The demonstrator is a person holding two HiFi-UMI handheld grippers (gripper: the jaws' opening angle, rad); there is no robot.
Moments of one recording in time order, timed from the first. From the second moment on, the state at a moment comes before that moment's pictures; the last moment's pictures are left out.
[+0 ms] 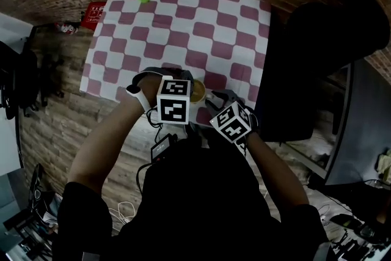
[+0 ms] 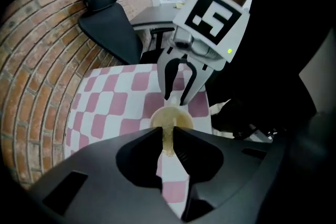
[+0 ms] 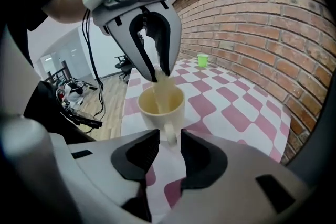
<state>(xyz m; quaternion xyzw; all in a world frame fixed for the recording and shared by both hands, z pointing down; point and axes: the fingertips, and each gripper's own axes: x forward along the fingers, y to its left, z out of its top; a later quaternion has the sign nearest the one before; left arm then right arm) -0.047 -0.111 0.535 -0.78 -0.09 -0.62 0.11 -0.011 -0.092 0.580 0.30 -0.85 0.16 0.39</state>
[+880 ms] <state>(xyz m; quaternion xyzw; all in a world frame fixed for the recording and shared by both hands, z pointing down) -0.060 -0.127 0.461 -0.85 0.00 -0.51 -0.12 -0.014 -0.098 0.593 0.28 -0.85 0.08 0.45</state>
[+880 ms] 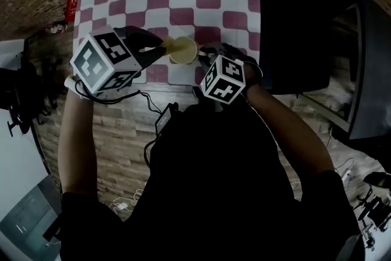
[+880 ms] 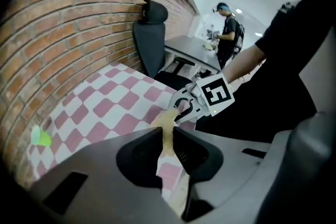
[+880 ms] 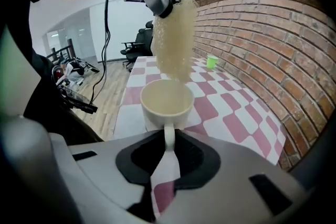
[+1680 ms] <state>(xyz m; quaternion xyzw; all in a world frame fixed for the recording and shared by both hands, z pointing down) -0.052 -0.092 0.542 -0.74 -0.07 -0.66 -0.10 -0.021 -0.091 0.593 0.28 -0.84 0.08 0.45</state>
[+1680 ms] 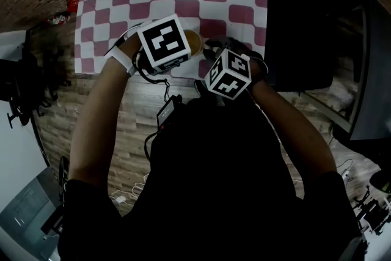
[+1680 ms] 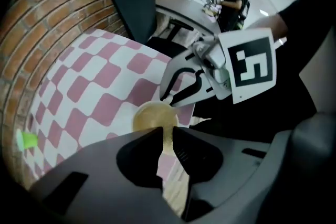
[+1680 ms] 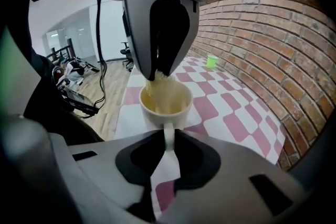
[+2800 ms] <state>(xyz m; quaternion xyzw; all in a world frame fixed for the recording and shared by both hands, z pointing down) -0.102 -0.119 0.384 -0.89 0.41 -0.13 -0.19 0.048 -0.095 0.450 0.45 -0.86 0.16 0.18</state>
